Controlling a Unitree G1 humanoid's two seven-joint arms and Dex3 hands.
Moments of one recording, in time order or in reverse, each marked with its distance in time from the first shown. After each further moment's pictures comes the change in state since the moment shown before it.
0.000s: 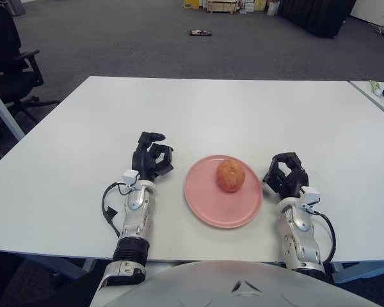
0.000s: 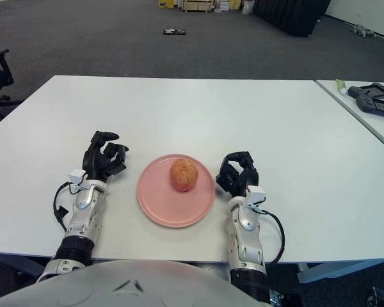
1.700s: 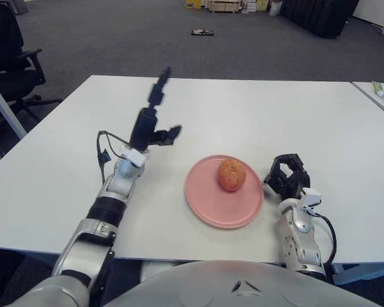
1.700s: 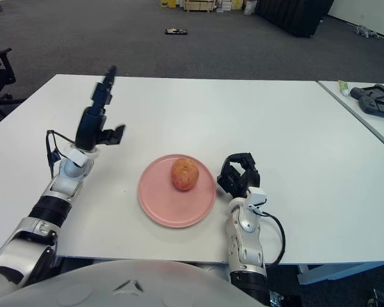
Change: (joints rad) left arm -0.189 0.269 -0.181 -0.110 0.100 -0.356 0.134; right arm 0.018 0.001 0.010 -0.023 0.000 0.004 -0.036
